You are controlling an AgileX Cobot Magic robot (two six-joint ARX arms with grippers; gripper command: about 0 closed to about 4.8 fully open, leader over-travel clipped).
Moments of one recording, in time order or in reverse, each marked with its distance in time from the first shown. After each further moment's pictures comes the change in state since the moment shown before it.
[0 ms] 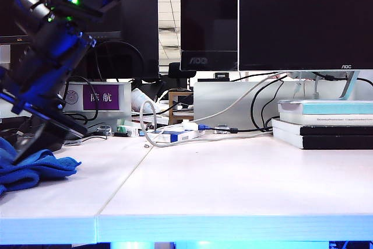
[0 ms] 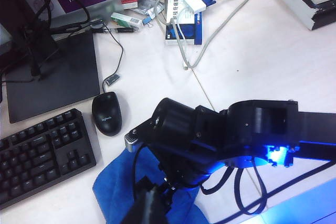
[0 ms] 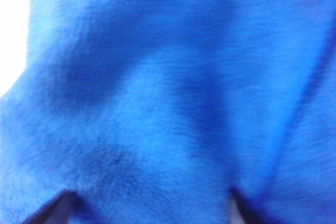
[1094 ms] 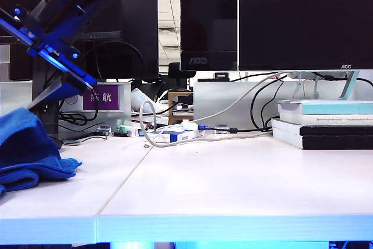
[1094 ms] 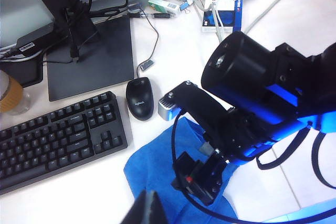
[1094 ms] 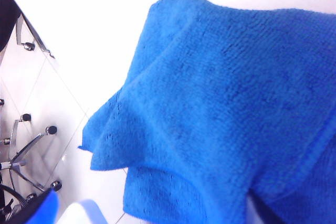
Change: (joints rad) left arm 0.000 0.000 -0.001 -0.039 -0.128 -0.022; right arm -0.038 -0.133 -0.002 -0.076 -0.117 -0.164
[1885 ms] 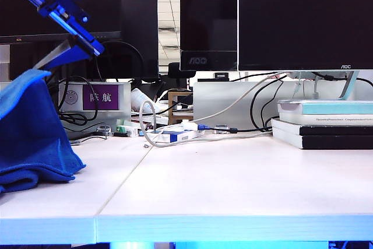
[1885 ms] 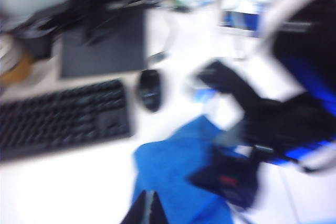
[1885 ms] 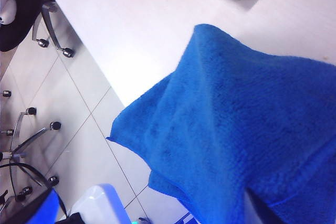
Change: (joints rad) left arm 0.100 0.006 0.000 -0.007 0.018 -0.082; right arm -0.014 -0.097 0.000 -0.034 -0.033 -0.082
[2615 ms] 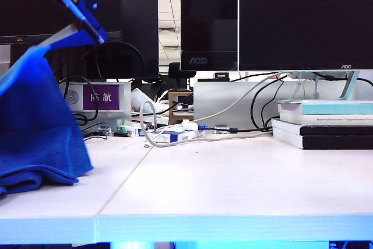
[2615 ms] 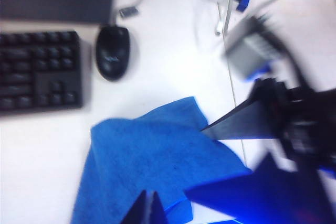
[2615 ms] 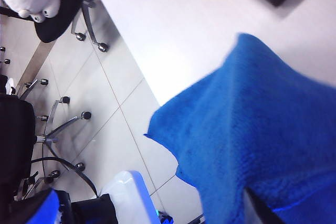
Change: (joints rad) left arm 0.396 0.061 -0.226 0.129 0.473 0.048; right arm -0.046 -0.039 -0.001 -0.002 -0.148 -0.042
